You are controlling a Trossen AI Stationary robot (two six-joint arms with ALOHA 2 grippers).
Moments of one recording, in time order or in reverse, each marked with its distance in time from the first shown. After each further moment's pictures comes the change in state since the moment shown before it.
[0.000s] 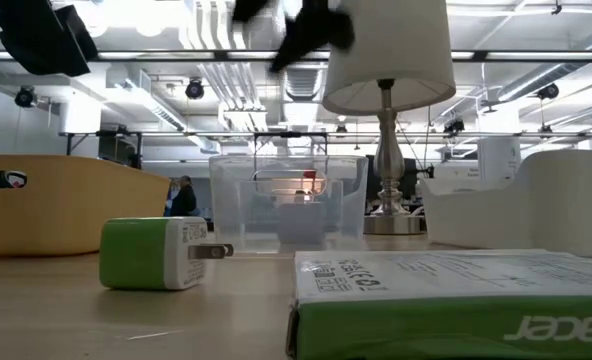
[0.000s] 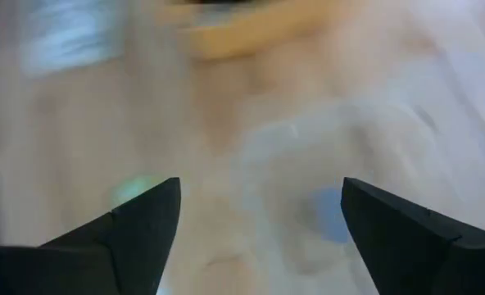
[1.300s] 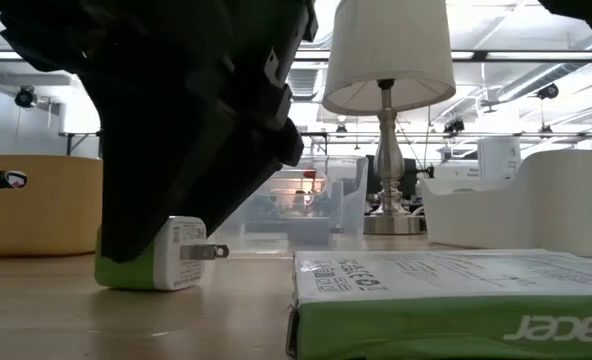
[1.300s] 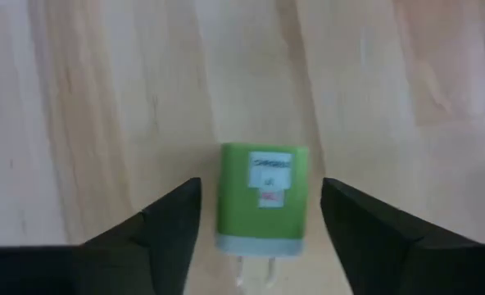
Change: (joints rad) left arm 0.000 -0.003 0.000 0.002 0.004 0.066; right arm 0.108 0.511 0.393 -0.056 -0.061 0.026
